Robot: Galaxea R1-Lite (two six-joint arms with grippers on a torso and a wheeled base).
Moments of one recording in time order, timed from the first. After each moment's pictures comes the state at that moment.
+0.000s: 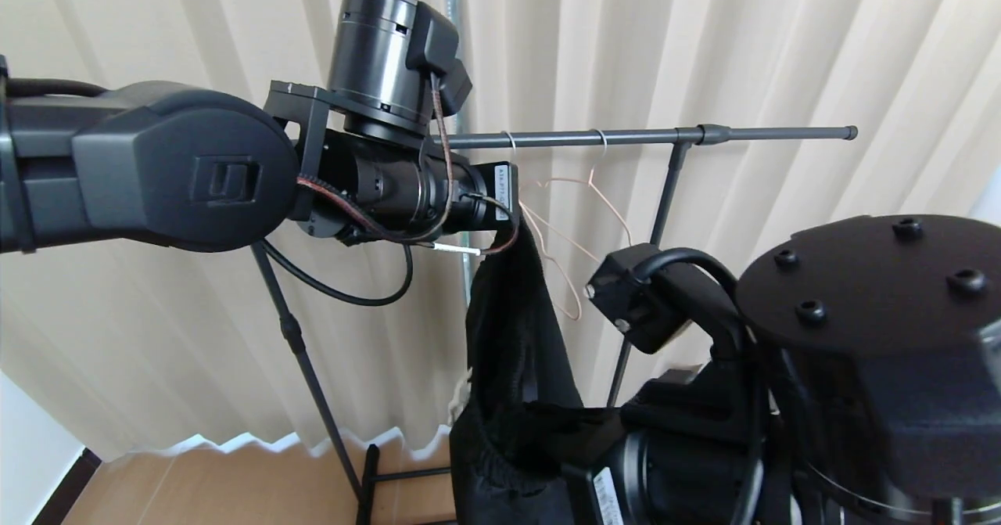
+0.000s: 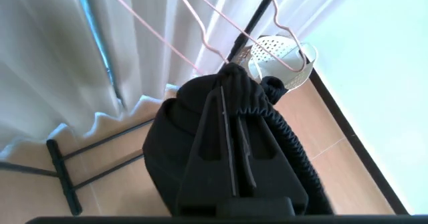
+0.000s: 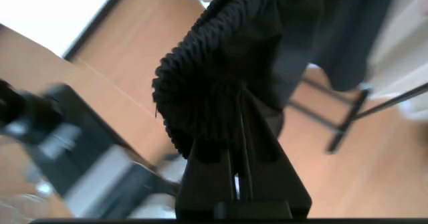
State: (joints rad) left arm -0.69 1.87 -1.63 0.20 0.14 -0.31; right arm 1.14 1.59 -1.06 0.07 -0.28 0.47
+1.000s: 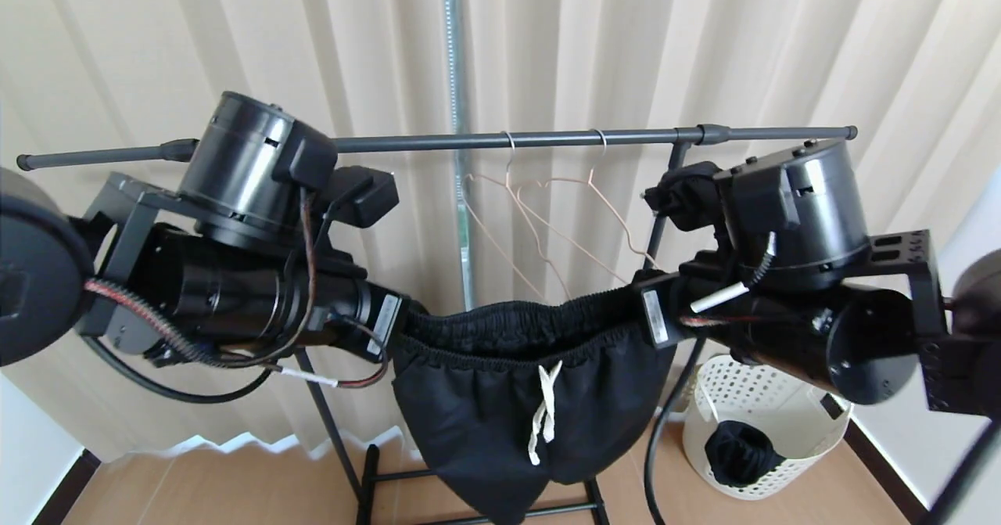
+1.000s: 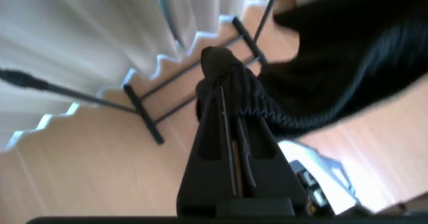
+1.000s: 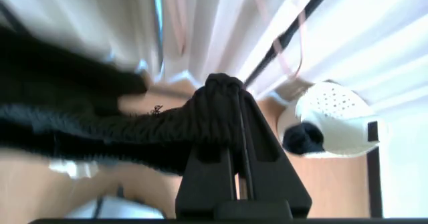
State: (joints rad) left arm -0.62 1.59 -1.19 0.32 0.15 -0.04; right arm 0.75 1.68 -1.11 0.00 -0.57 0.17
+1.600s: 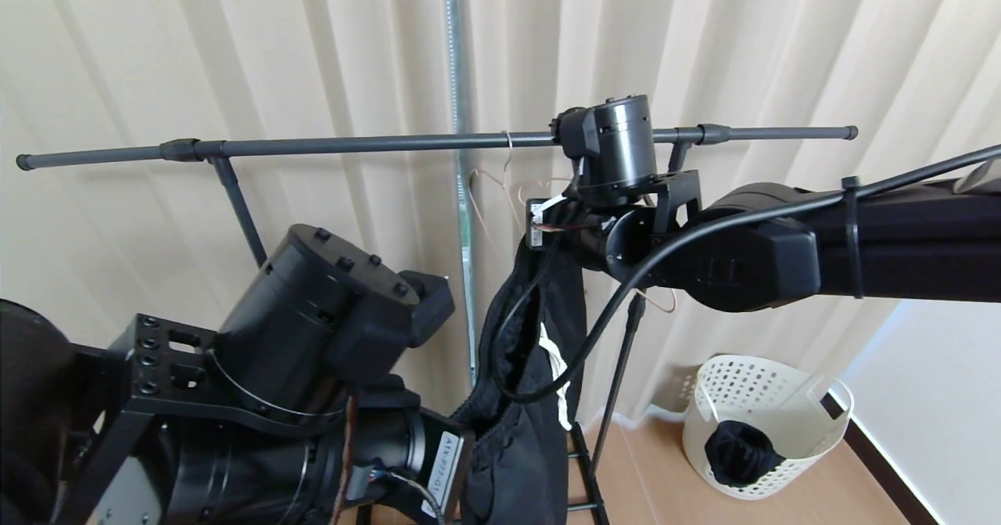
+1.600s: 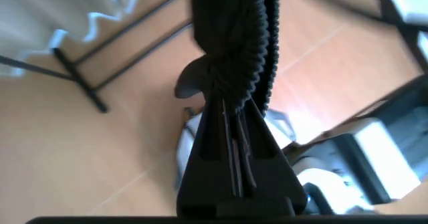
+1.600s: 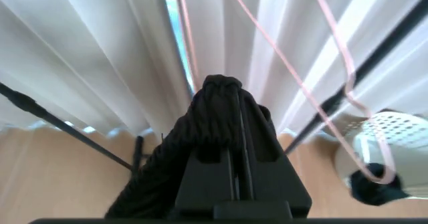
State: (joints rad) left arm -0.92 1.55 -1.02 0.27 0.15 -0.37; right arm 0.74 2.07 -1.64 -0.04 -0.57 0.32
